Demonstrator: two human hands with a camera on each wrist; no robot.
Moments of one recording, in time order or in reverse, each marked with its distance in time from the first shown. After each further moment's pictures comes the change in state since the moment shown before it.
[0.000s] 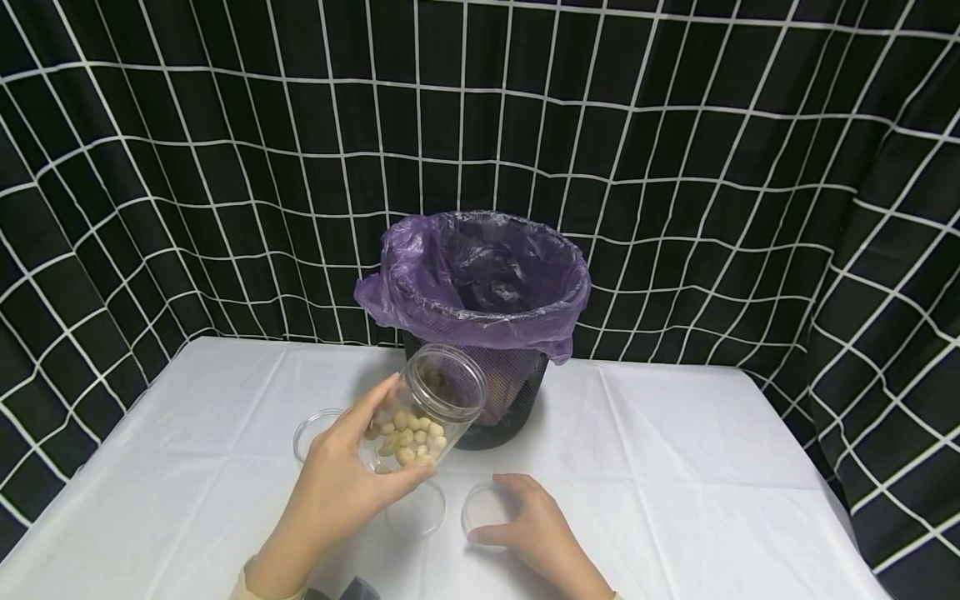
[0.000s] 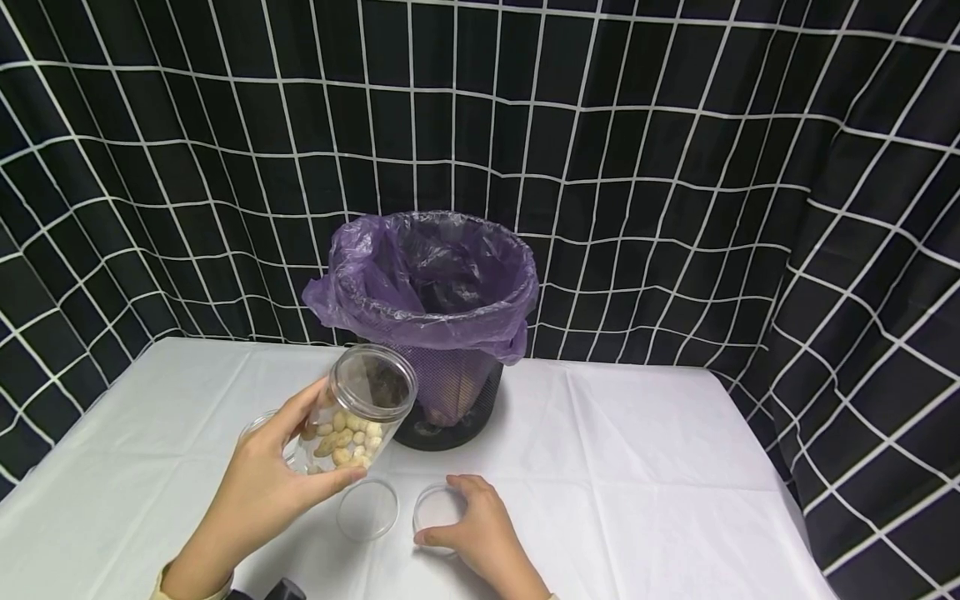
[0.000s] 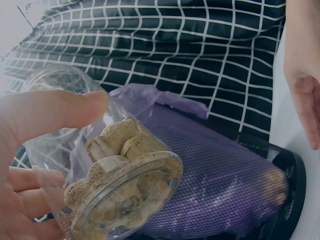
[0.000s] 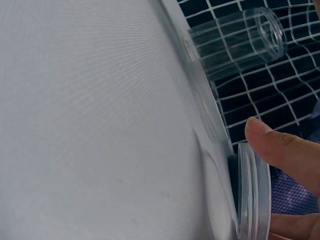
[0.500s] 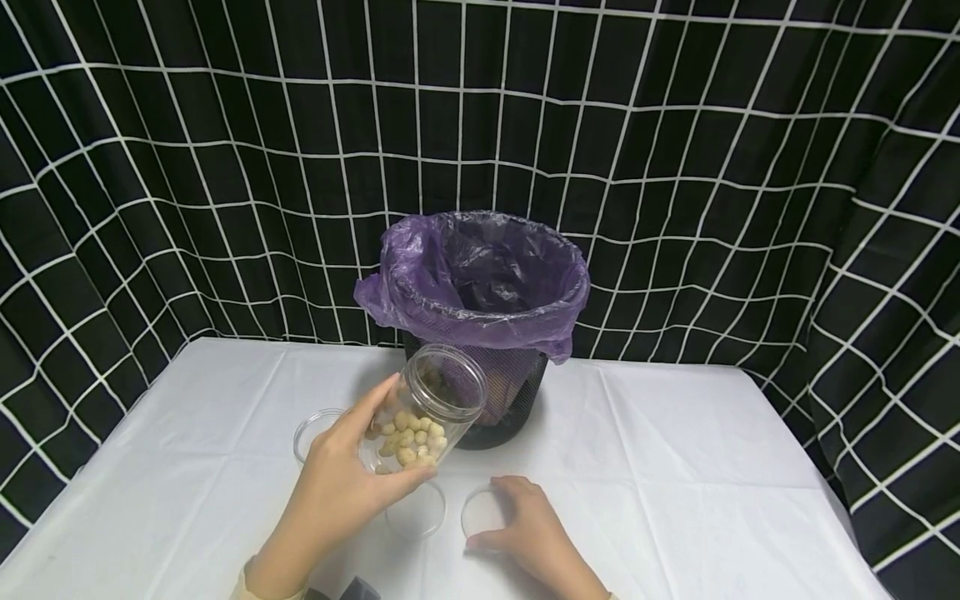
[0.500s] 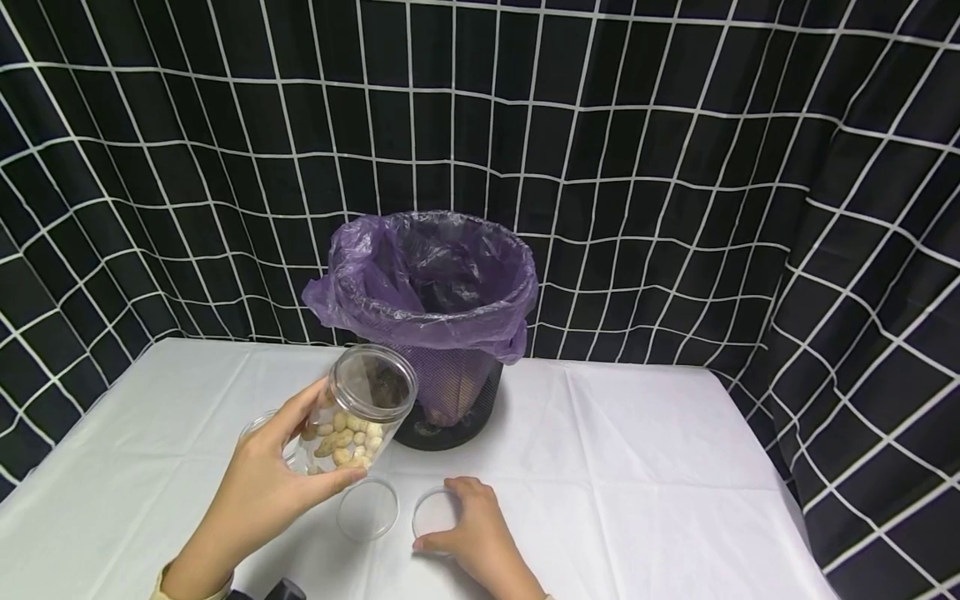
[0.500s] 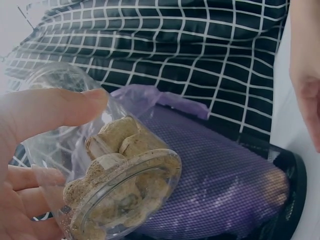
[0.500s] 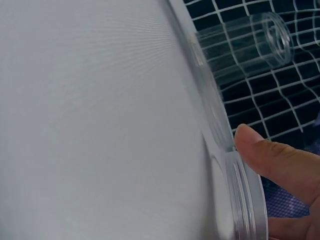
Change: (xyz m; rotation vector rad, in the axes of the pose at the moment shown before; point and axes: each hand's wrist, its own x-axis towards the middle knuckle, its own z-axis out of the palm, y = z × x) left_hand -0.001 0.001 0.000 0.000 0.004 0.012; right_hand -0.001 0.002 0.005 -0.045 -0.029 -0.025
